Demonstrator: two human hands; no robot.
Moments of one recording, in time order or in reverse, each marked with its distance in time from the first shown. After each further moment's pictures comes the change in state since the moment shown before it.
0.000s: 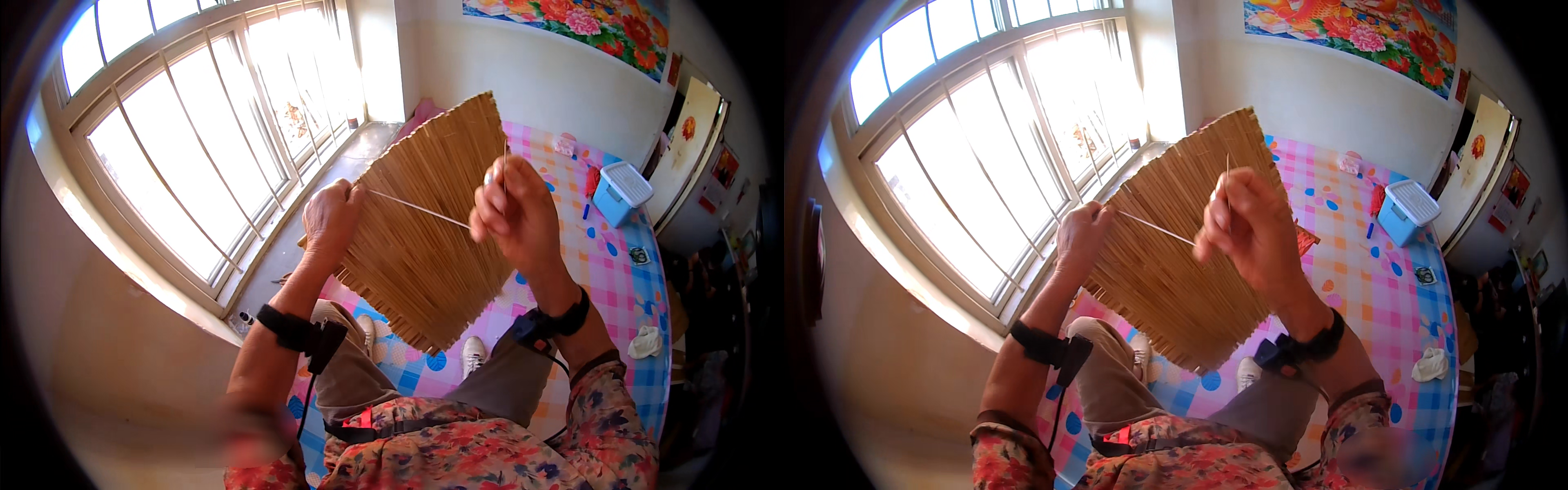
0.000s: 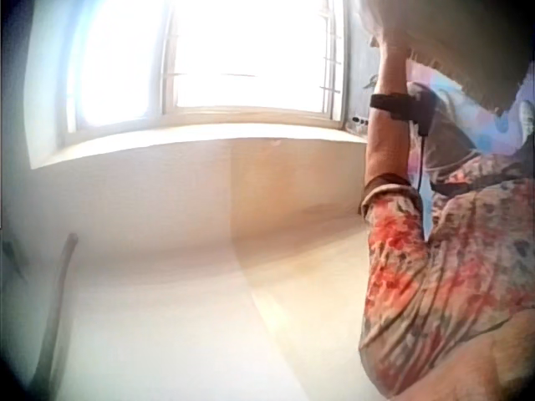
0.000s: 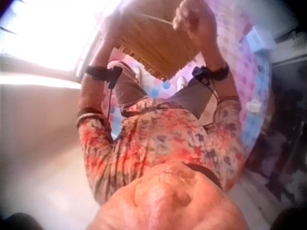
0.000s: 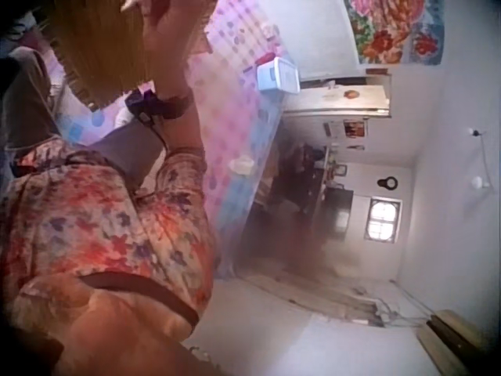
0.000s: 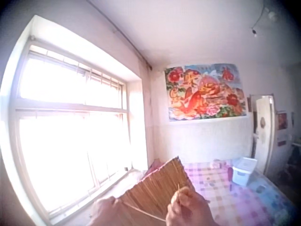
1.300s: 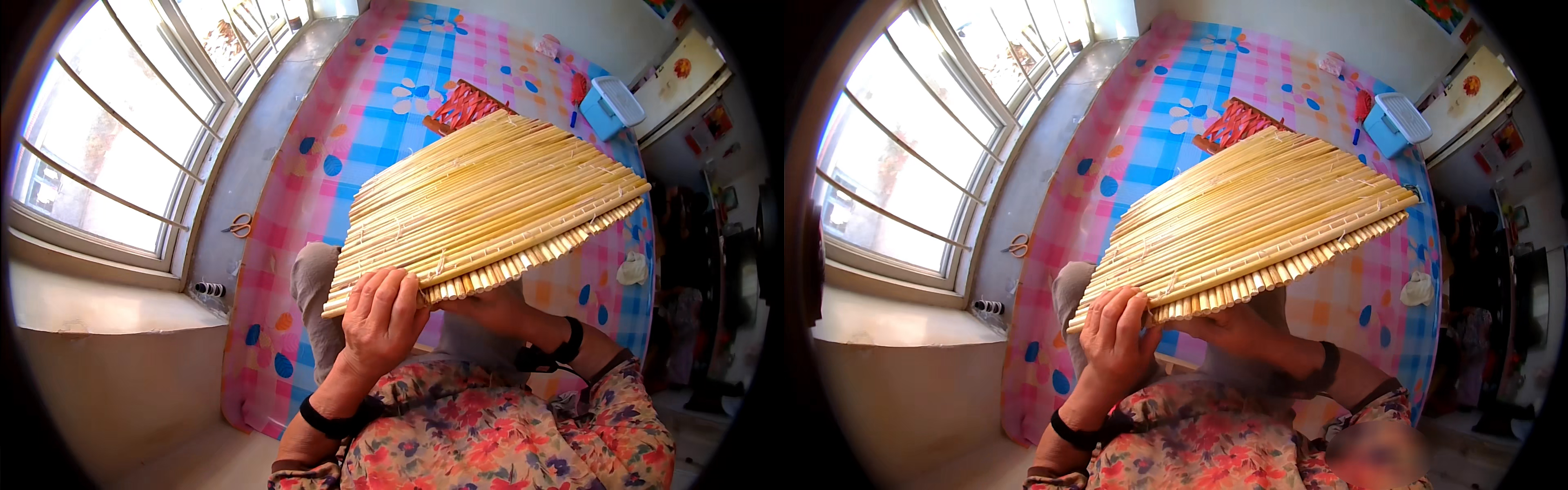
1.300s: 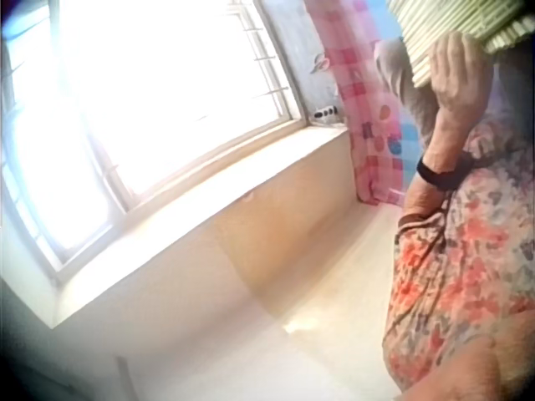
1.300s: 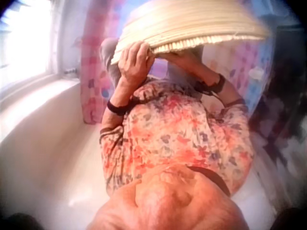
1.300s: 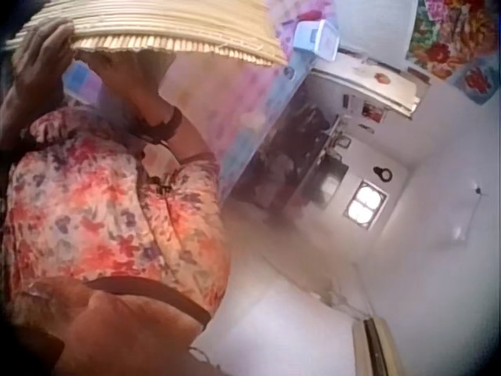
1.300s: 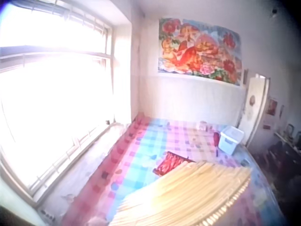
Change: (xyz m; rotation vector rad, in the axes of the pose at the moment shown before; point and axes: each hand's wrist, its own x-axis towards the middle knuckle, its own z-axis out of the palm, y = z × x) left_hand -0.165 -0.019 0.062 -0.251 -0.012 0.598; right_hand -0.142 0.110 -0.042 -0.932 -0.108 0.507
